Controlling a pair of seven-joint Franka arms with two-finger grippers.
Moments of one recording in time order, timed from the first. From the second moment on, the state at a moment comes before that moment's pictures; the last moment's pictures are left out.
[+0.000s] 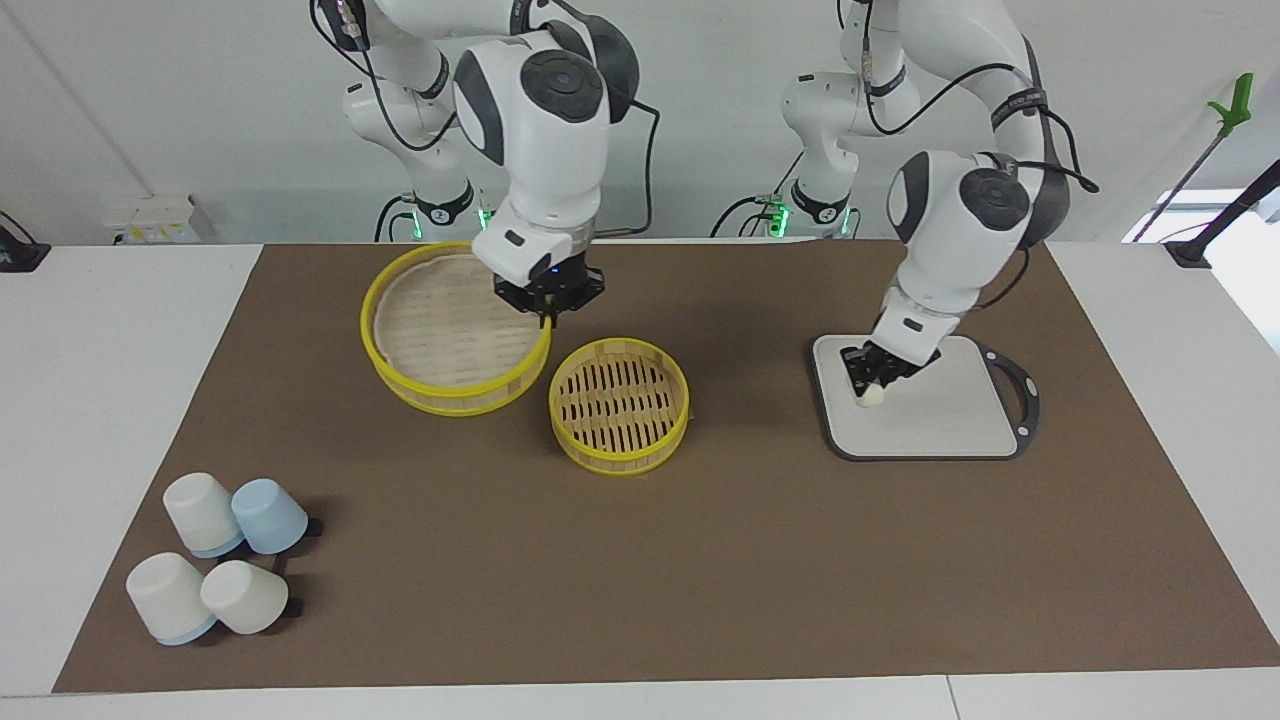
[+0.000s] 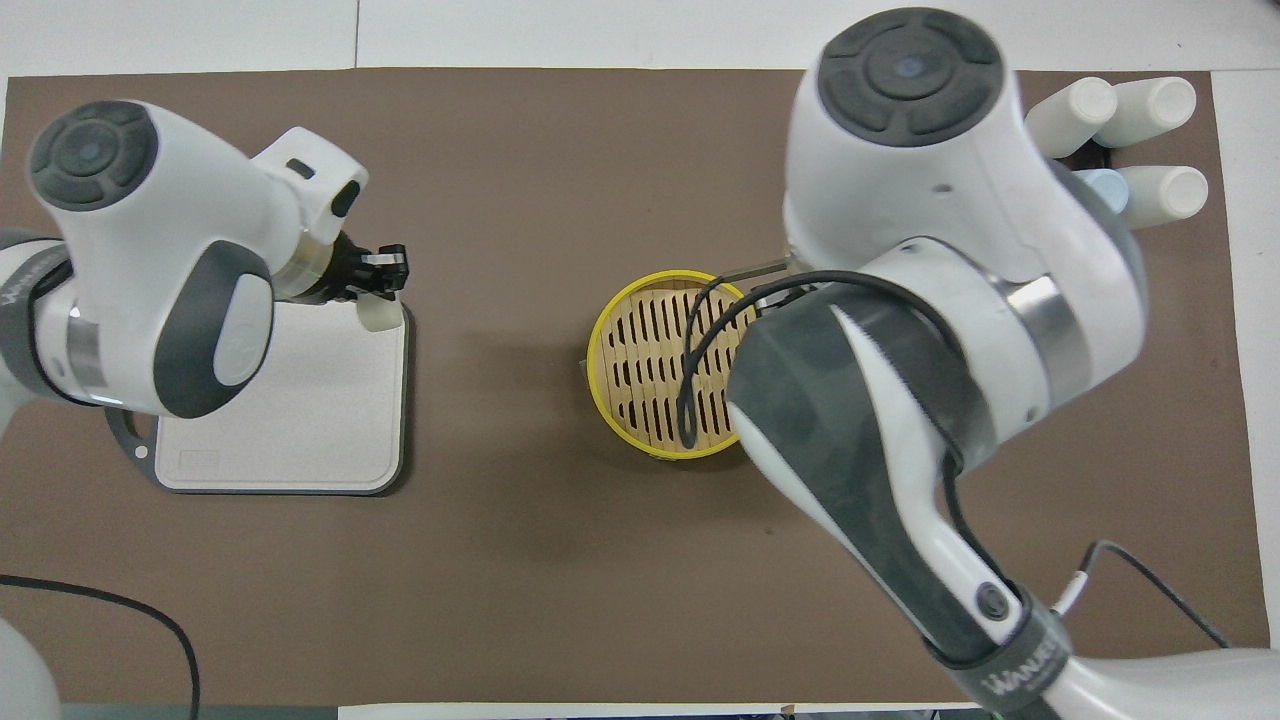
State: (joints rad) left arm -0.28 0.19 -0.05 -1.73 -0.04 1.96 -0.45; right arm 0.25 0.28 0.21 -1.35 -0.15 1.45 0.32
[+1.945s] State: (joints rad) left arm -0.55 0.22 -0.03 -1.71 0.01 2.03 -0.78; right arm 0.11 0.09 0.22 -1.69 -0.03 1.71 0.06
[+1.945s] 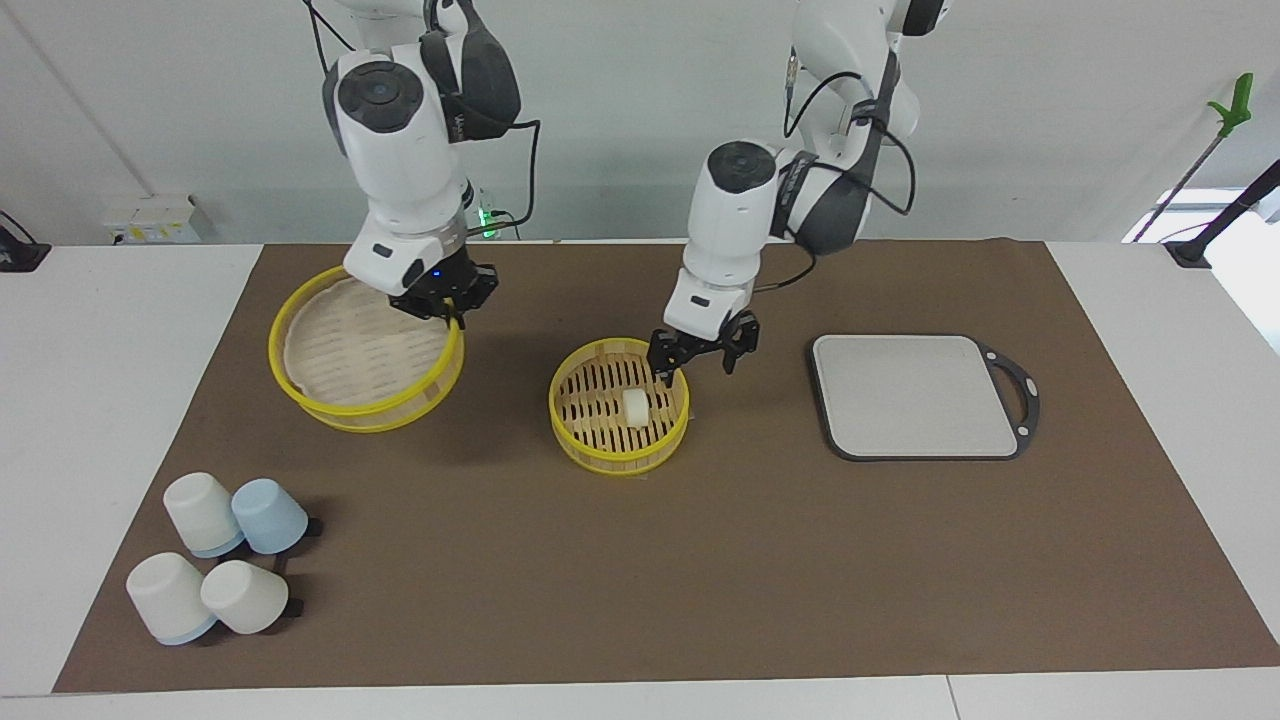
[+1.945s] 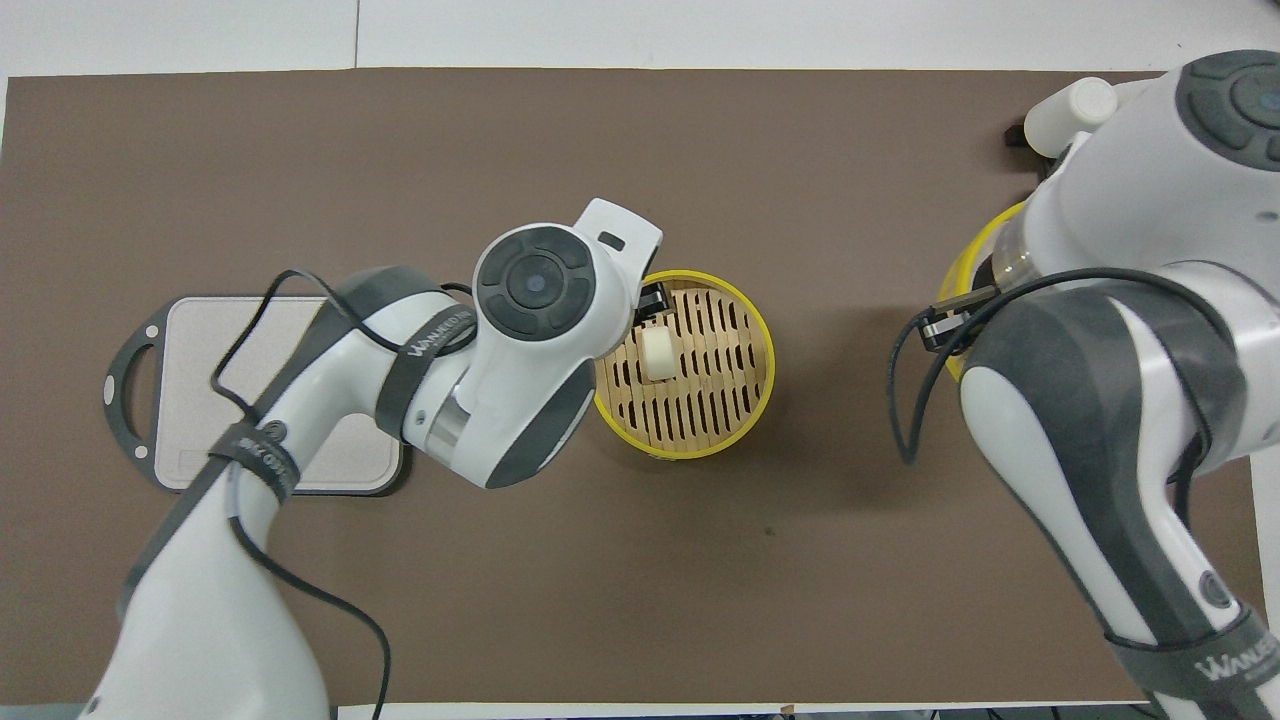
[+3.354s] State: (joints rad) left arm -0.08 -0.06 -0.02 -1.67 0.00 1.53 -0.11; right arm 0.53 0.59 0.21 -1.32 -0.14 1.92 0.64
